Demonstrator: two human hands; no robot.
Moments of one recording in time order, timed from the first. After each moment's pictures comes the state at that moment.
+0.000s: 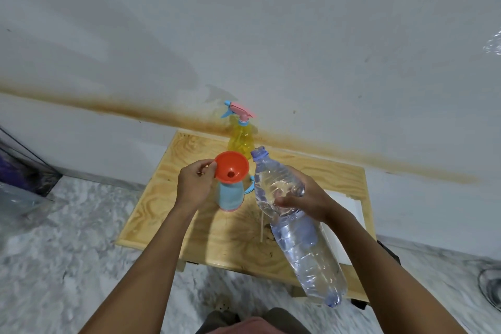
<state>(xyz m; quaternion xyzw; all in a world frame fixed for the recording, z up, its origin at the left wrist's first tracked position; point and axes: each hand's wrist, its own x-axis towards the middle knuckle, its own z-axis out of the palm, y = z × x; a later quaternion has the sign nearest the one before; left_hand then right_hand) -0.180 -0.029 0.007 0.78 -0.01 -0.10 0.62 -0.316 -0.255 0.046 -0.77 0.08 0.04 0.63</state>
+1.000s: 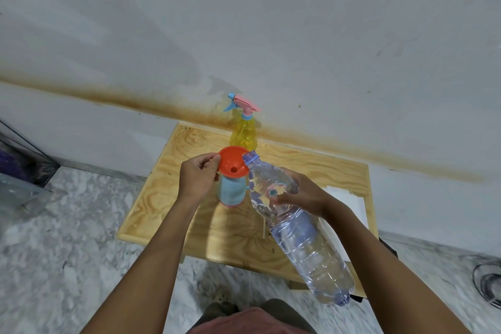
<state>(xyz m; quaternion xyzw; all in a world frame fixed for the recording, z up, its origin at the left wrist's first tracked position) -0.171 -0.031 0.001 0.75 0.01 -0.11 0.65 -0.298 -0.255 0.029 -0.78 0.07 0.12 0.61</state>
